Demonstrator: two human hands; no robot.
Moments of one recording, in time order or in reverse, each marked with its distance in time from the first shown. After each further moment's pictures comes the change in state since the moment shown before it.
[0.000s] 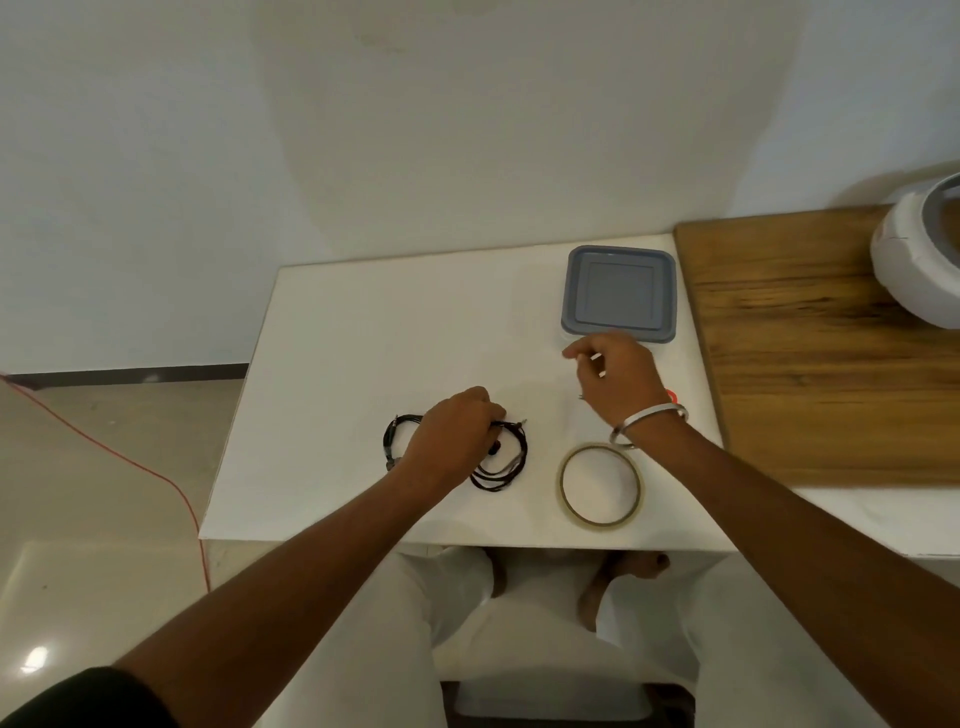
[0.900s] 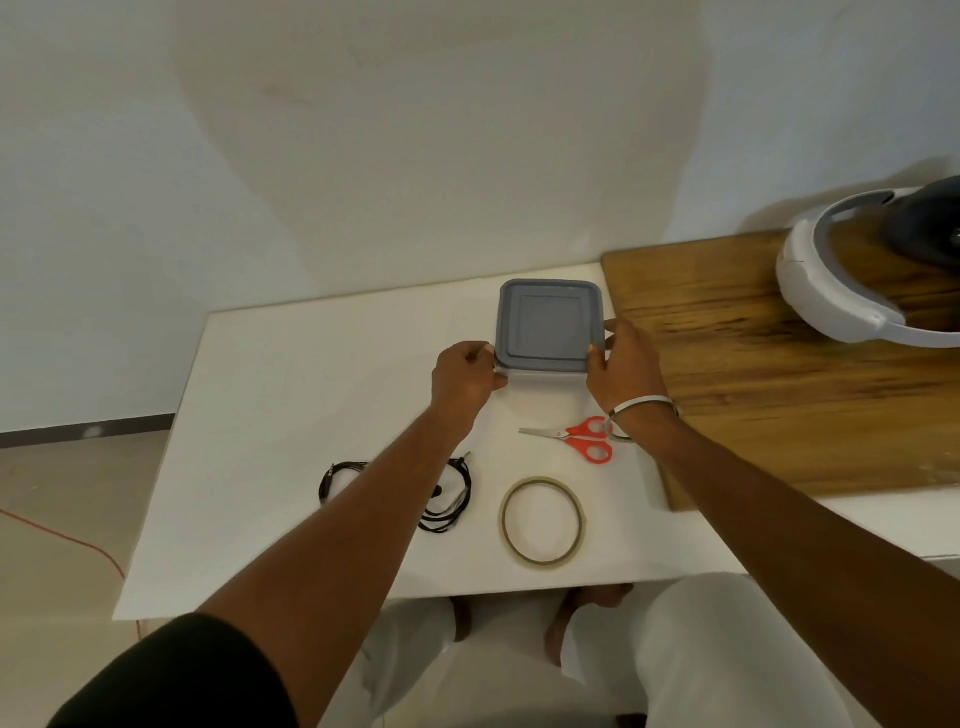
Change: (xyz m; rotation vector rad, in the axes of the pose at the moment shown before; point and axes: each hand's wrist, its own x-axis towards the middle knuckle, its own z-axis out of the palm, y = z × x) left_hand 0.112 0.065 -0.010 -1.155 0.184 -0.535; right_hand 0.043 0.059 -0.043 -0.172 0.216 0.193
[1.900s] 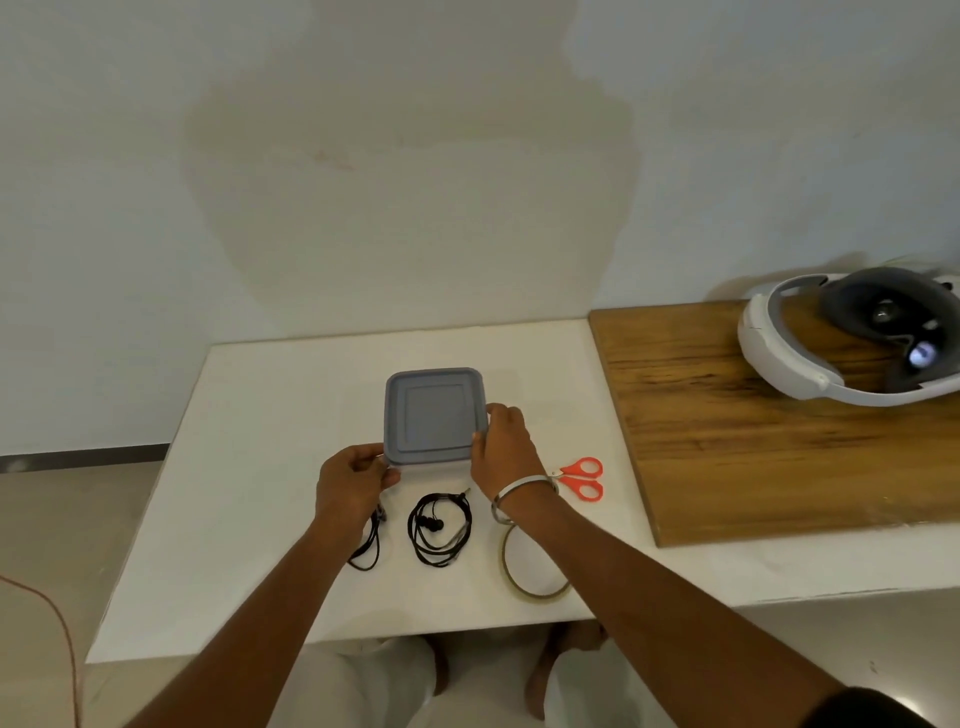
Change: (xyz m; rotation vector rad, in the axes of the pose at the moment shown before) left_hand -0.035 -0.062 -0.120 -0.064 0.200 -0.062; right_hand -0.075 -0.089 0.055 -0.051 -0.283 -0.104
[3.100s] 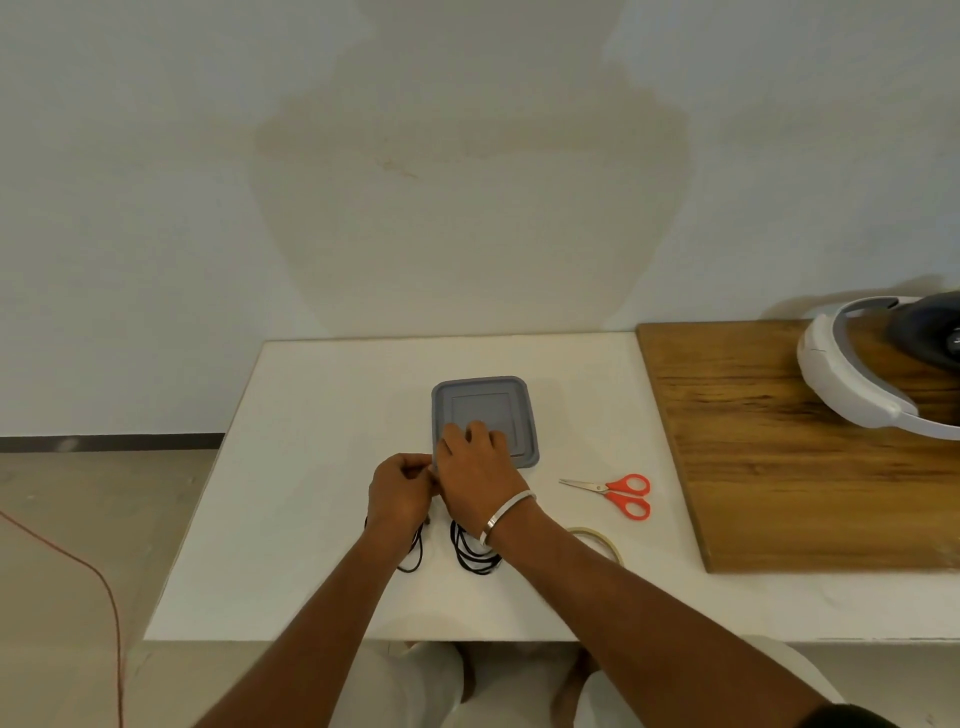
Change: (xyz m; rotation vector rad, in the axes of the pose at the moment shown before) left_hand -0.008 -0.005 0.000 0.143 -0.002 0.084; right_hand -0.004 -0.046 0.058 -0.781 0.139 -0.629
